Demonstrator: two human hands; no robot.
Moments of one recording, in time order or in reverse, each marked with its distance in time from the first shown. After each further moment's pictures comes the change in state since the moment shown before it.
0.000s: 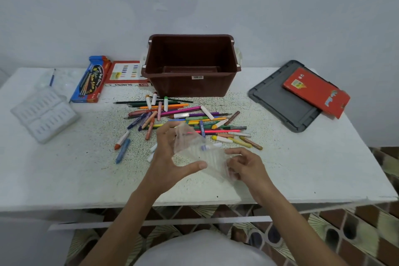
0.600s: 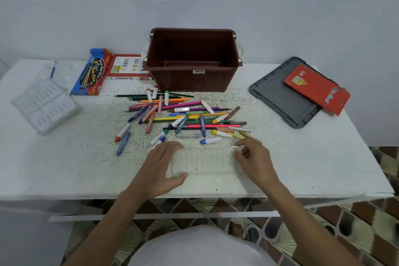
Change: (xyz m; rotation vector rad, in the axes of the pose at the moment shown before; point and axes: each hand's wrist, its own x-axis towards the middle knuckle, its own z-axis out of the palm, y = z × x) left_hand -0.033 -0.074 -0.020 0.674 -0.214 0.039; right_hand 0.022 0.015 -0.024 -0.758 0.161 -0.385
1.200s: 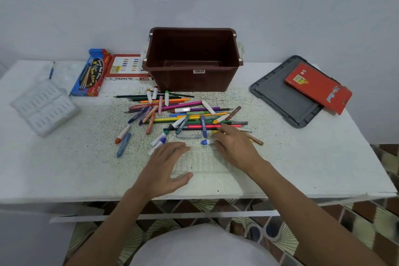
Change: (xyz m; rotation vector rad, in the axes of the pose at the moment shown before) left_hand 0.009 -0.003 0.006 0.072 -0.033 0.063; right_hand 0.046 -0.031 0.023 -0.390 -0.080 -0.532
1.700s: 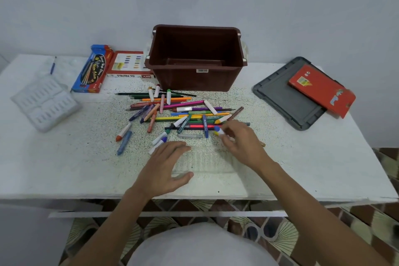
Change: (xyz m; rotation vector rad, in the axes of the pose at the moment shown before) left_hand 0.000 -0.002 0.001 -0.005 0.009 -0.017; right_hand 0.000 0.003 -0.021 0.320 0.048 0.154
